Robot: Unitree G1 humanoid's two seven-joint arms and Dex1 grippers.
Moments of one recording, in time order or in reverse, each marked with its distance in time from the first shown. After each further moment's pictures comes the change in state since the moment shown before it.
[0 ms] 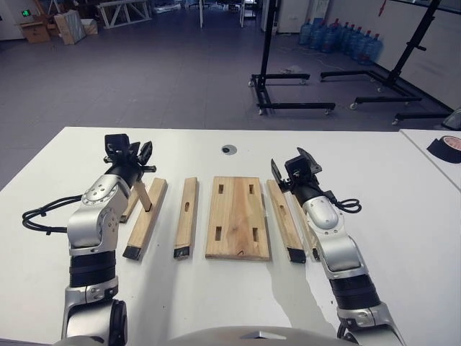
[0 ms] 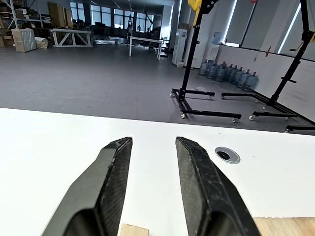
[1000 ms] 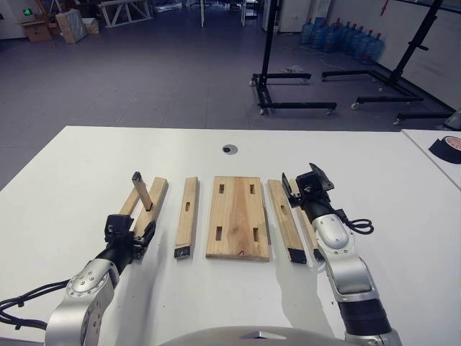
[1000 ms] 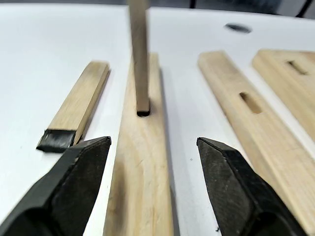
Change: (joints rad) left arm 0.636 -0.006 -0.064 -0.316 0.032 0.036 -0.065; right arm 0.161 0.004 -0.026 -0.119 -0.003 0.026 -0.012
